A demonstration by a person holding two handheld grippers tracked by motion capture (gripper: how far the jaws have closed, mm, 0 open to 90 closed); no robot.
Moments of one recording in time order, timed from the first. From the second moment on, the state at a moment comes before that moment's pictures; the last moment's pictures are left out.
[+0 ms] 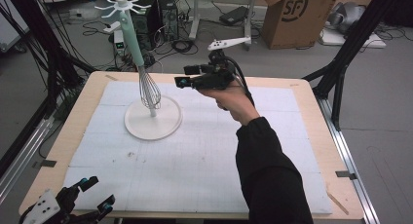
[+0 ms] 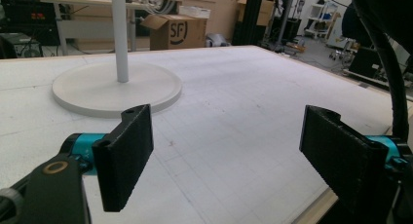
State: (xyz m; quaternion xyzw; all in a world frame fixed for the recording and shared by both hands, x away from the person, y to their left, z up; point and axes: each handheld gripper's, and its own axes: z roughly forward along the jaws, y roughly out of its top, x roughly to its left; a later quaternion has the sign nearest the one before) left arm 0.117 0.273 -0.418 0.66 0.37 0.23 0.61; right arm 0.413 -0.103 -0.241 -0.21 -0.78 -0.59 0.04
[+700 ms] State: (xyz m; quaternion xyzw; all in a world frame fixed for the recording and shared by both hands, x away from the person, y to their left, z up) left arm 0.142 0.260 -0.416 0.67 0.36 0.24 0.60; right arm 0.328 -0.168 -0.267 -0.19 -0.79 -0.58 -0.01
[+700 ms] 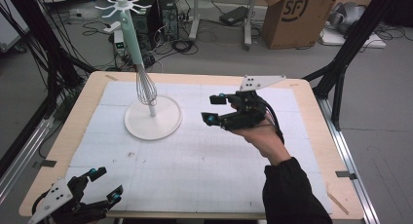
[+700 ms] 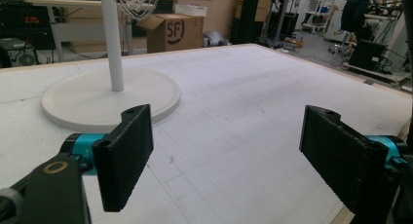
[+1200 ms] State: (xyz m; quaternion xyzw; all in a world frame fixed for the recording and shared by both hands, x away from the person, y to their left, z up) left arm 0.140 0.254 -0.411 0.67 0.34 0.25 0.61; right arm 0.273 -0.221 -0.315 -0.22 -0.77 -0.60 -0.06
